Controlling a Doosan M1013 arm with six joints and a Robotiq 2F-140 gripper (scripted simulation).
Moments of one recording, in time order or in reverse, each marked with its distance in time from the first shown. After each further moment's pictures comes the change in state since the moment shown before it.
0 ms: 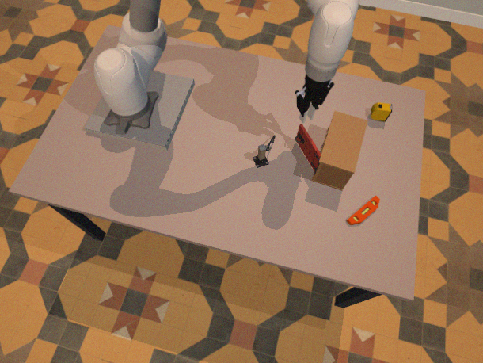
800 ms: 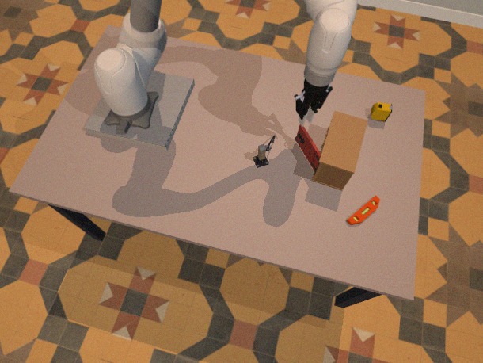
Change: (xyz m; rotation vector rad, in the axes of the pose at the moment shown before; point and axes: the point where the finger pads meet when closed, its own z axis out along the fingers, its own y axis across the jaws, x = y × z) arm 0.000 0.000 0.020 0.000 0.000 0.004
